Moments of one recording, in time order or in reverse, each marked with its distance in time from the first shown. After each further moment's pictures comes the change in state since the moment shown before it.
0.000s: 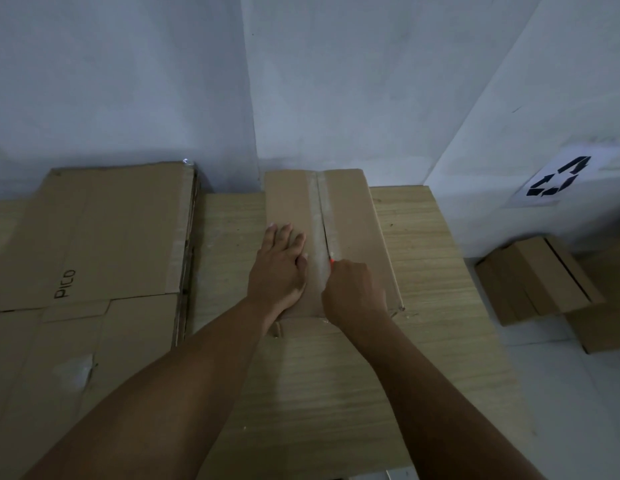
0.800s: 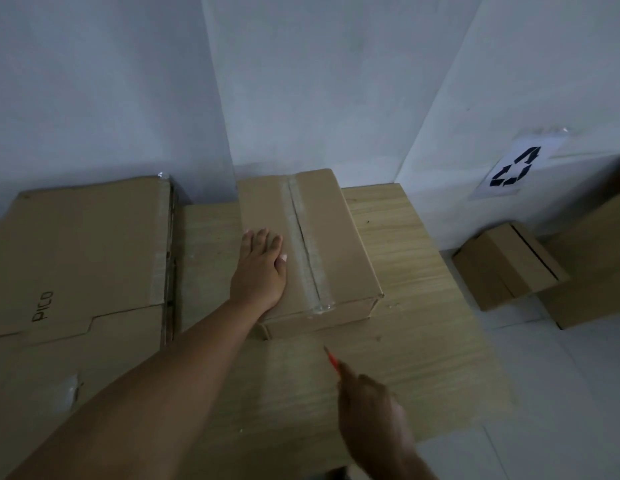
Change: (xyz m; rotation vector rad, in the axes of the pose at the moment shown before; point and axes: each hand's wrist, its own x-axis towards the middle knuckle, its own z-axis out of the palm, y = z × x) left_hand -0.003 0.002 -0.009 0.000 -0.056 -0.019; right_hand -0.140 0.071 0.064 0.067 -0.128 0.015
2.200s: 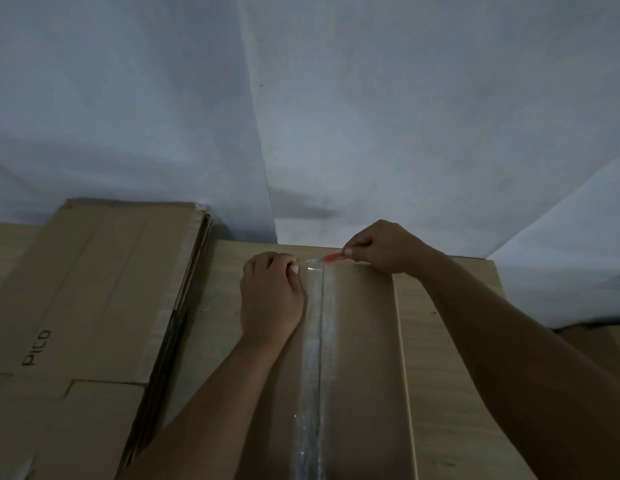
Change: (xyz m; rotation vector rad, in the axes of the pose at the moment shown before) left_hand 0.124 -0.004 -0.009 -0.052 0.354 -0.342; right_hand 0.431 -0.065 -0.175 -0.002 -0.220 -0.512
